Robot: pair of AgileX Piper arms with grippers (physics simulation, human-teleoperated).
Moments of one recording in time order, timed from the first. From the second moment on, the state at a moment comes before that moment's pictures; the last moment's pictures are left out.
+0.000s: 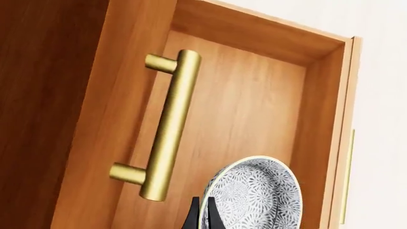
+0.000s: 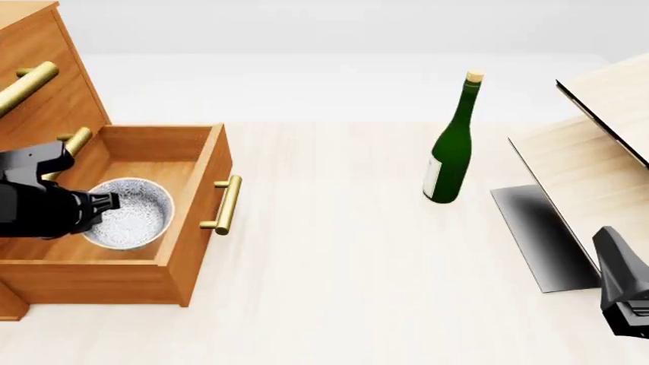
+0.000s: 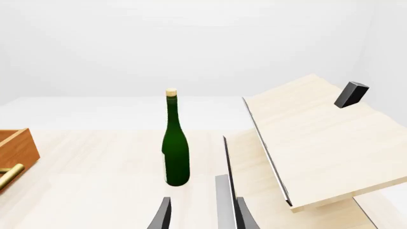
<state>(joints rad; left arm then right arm) 0.12 1.34 -0.60 0.23 -0.16 0.00 0.02 0.00 0.00 0.00</state>
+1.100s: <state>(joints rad) 0.17 1.43 -0.59 0.17 -0.16 0.00 0.02 0.00 -0.01 0.00</state>
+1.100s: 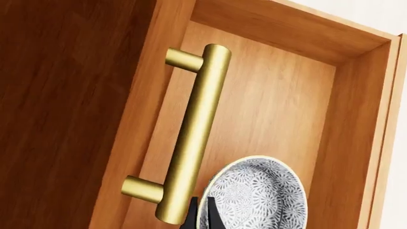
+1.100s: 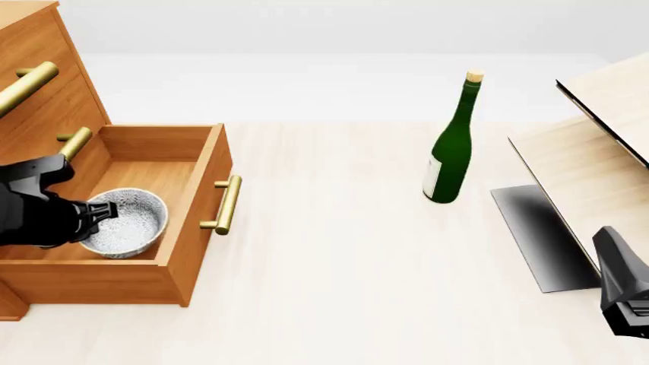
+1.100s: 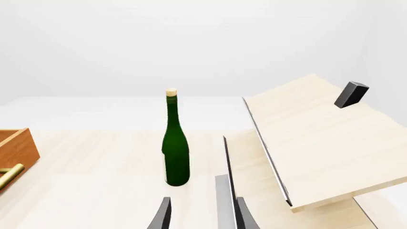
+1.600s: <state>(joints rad) 0.18 1.44 -0.59 0.17 -0.13 0.00 0.02 0.00 0.00 0.00</state>
